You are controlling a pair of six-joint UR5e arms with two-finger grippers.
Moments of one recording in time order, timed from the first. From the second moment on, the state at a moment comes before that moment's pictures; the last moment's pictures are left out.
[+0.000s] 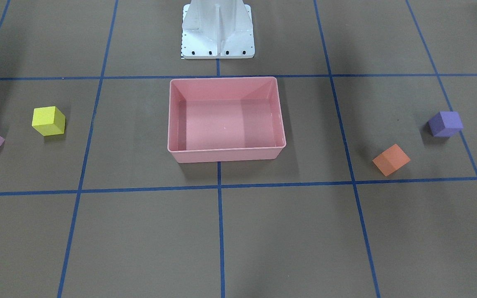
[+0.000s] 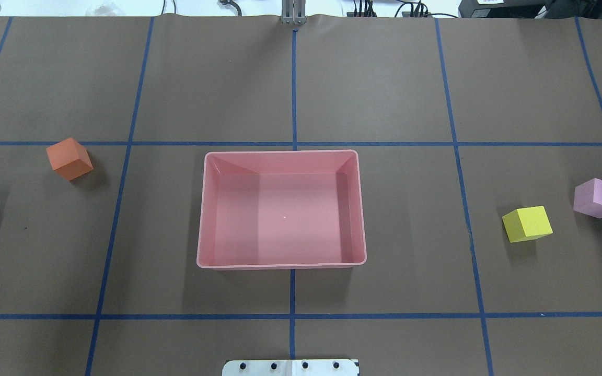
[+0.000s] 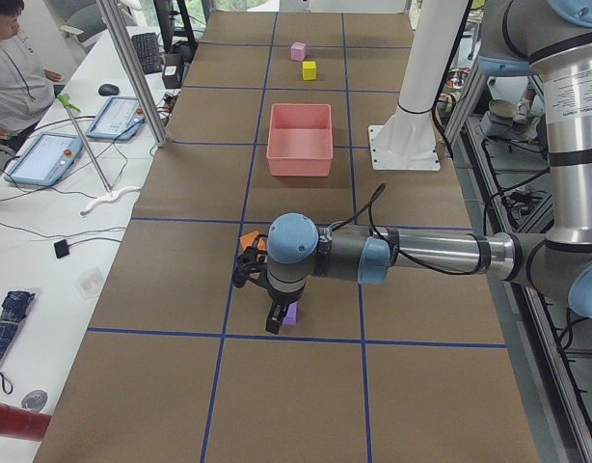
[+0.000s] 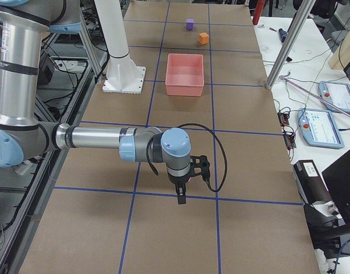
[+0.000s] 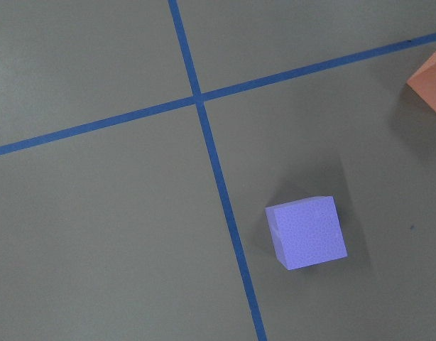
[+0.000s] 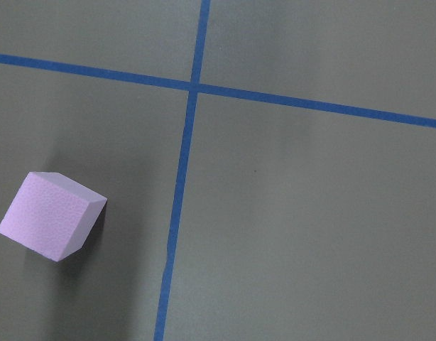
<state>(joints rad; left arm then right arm) -1.60 -1.37 -1.84 -1.67 -2.40 0.21 1.64 -1.77 1.79 -1.50 2.28 -0.15</state>
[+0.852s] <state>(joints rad) -1.52 -1.57 -1.73 -1.95 -2.41 0.19 1.63 -1.74 1.76 -1.28 2.38 -0.13</state>
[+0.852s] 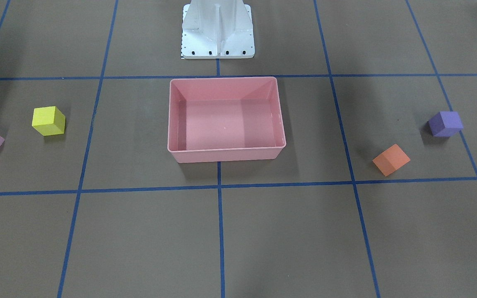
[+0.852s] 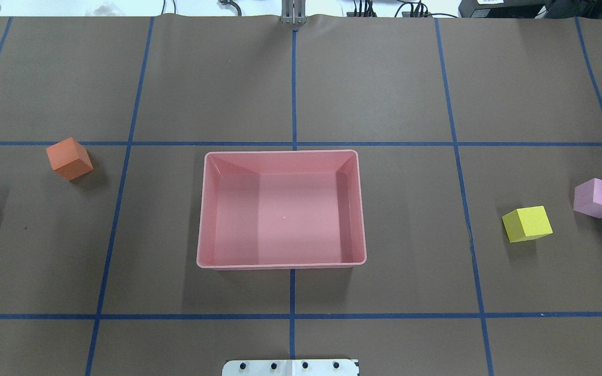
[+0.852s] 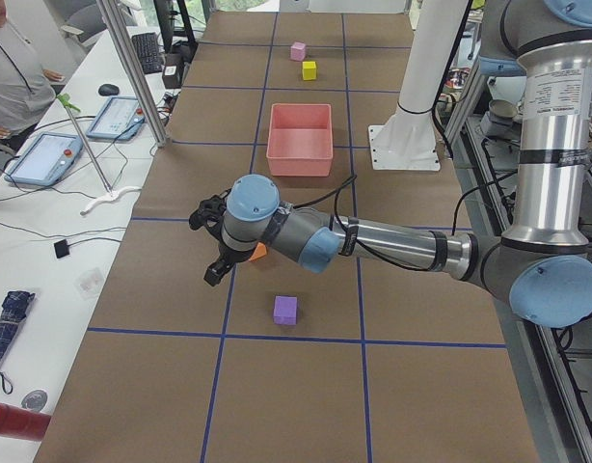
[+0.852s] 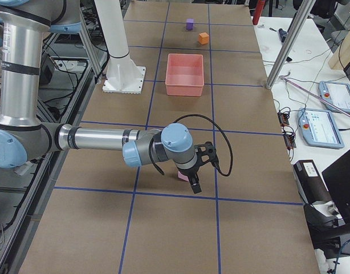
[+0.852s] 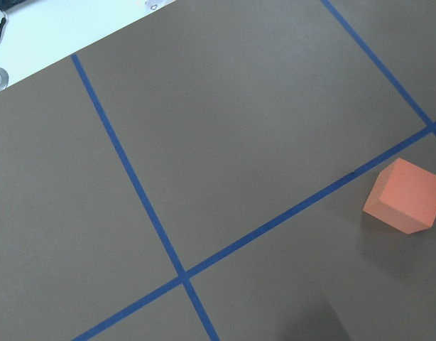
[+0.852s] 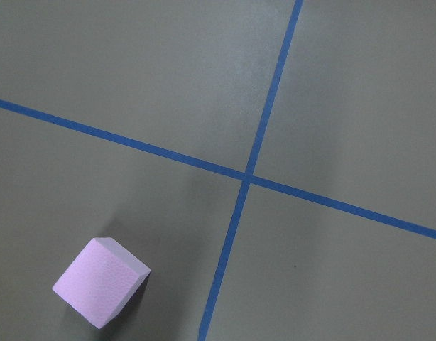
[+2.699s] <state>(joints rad) -1.02 -1.81 -1.46 -2.14 -2.24 0.02 1.63 -1.74 1.75 -1.26 2.40 -0.11</state>
